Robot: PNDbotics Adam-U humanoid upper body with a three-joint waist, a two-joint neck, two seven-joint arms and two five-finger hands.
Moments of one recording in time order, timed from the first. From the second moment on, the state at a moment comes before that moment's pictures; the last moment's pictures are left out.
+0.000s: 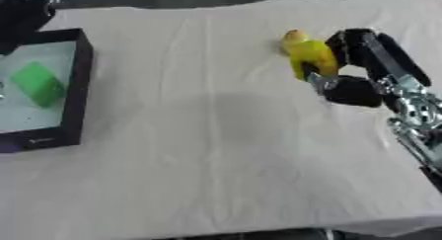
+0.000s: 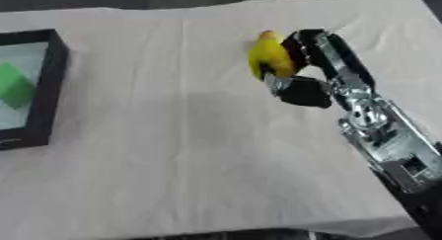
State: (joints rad) left arm -0.71 0.58 -0.29 -1.88 -0.13 0.43 0.34; right arm -0.44 -0.60 0.33 -1.98 -0.01 0.38 -0.23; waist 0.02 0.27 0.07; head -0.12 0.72
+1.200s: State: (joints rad) left arm -0.92 0.53 -0.49 -1.96 -0.20 0.57 -0.05; right arm -0.60 -0.37 0.50 -1.73 -0.04 0.20 -0.35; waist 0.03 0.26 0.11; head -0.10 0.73
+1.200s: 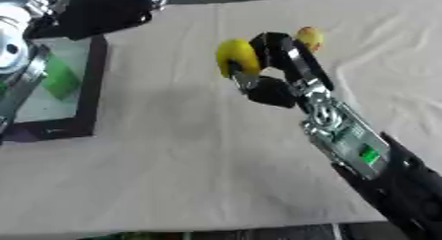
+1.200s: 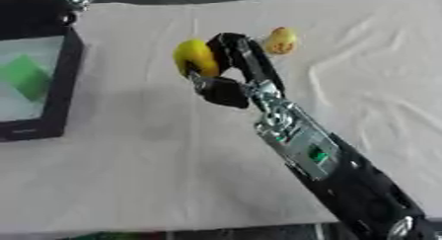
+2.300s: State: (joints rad) left arm -1.00 0.46 -0.61 -1.87 -0.39 0.79 -0.38; right arm -0.62 -0.34 0.53 -1.65 0.07 0.08 -0.37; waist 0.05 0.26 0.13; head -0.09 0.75
